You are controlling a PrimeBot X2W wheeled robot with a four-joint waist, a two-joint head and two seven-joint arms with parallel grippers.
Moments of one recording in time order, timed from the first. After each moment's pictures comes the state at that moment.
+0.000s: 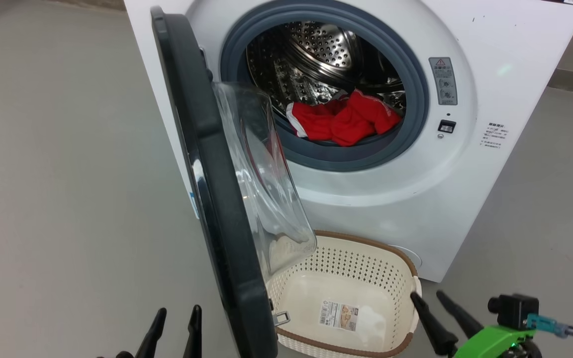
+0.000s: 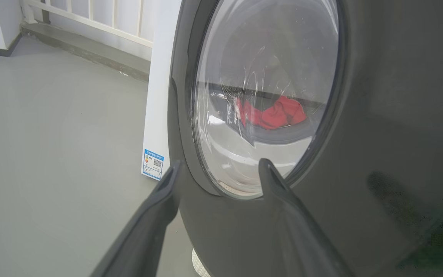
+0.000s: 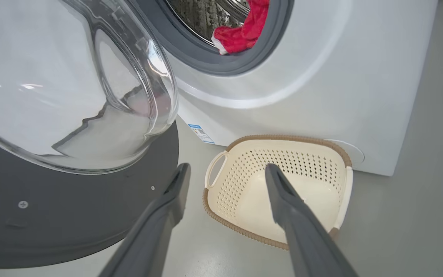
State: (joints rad) left arm 0.06 0.05 -0.16 0.20 -0.43 -0.04 -0.25; right arm -0.15 -0.28 0.52 0.55 0.99 0.12 -0.25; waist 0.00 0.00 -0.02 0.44
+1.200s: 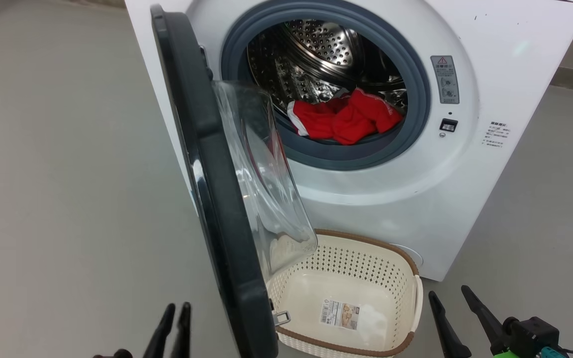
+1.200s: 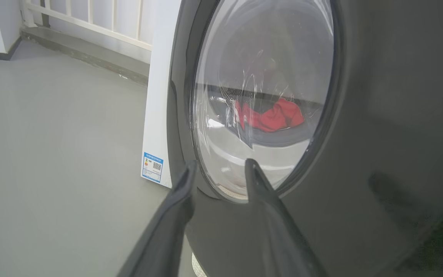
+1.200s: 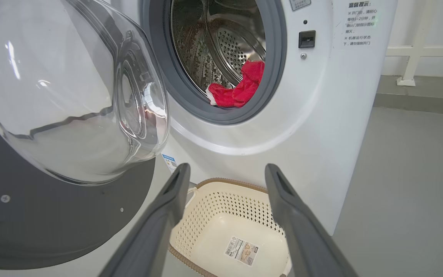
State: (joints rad) left arm 0.06 0.05 -0.16 0.19 -0.42 -0.04 -0.25; right arm 0.09 -0.09 0.10 0.28 0.38 0.12 -0.25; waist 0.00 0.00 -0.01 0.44
